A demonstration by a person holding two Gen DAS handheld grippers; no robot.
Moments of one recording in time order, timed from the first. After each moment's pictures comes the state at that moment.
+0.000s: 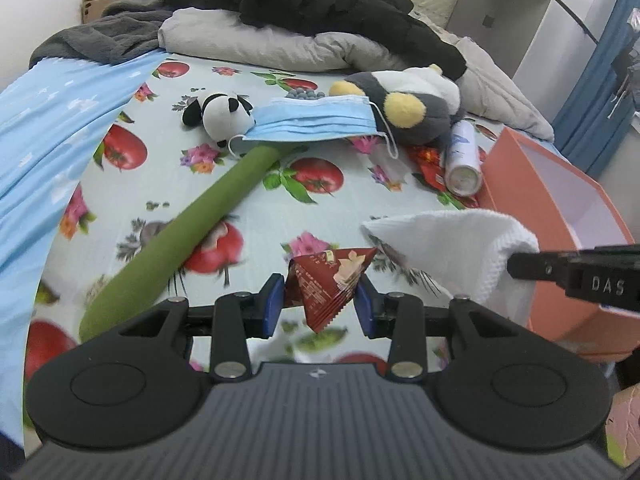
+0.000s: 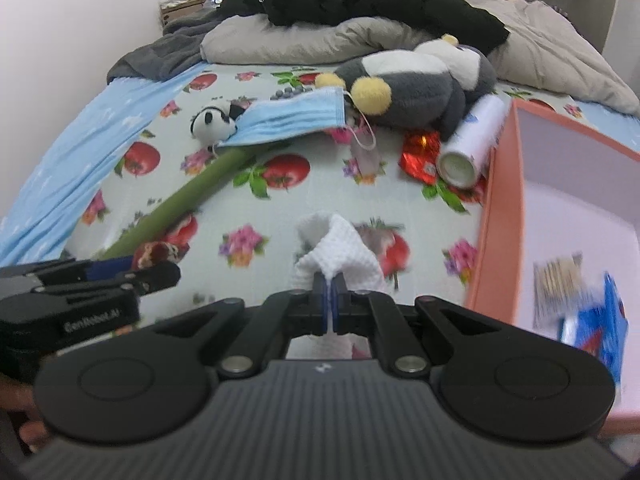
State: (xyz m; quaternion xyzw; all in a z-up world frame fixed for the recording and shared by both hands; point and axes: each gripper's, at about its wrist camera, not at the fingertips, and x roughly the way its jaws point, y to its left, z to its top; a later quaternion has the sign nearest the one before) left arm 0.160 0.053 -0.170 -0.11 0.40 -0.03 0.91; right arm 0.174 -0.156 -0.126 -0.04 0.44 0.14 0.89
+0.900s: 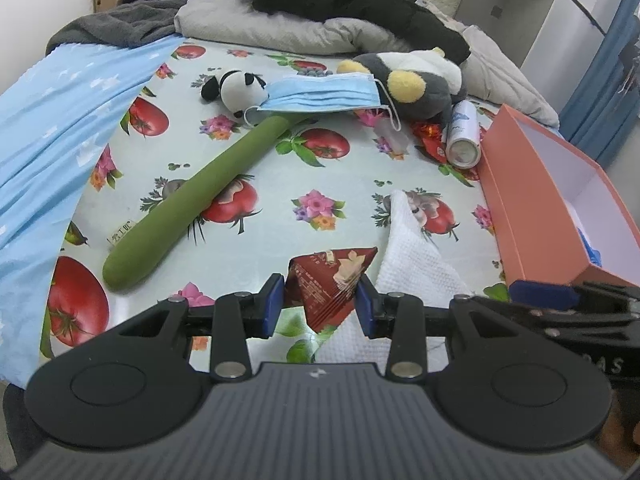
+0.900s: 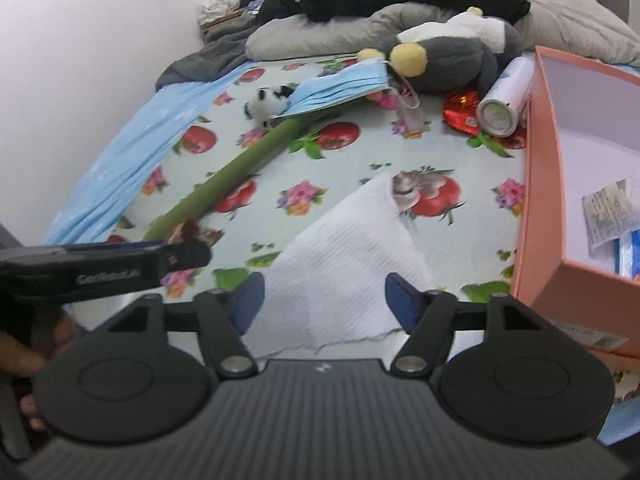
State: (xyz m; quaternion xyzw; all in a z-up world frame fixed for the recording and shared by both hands) left arm 0.122 0.052 -0.171 -0.11 0.43 -0.02 0.90; right arm 0.124 -0.167 -0.159 0.02 0.43 0.20 0.88
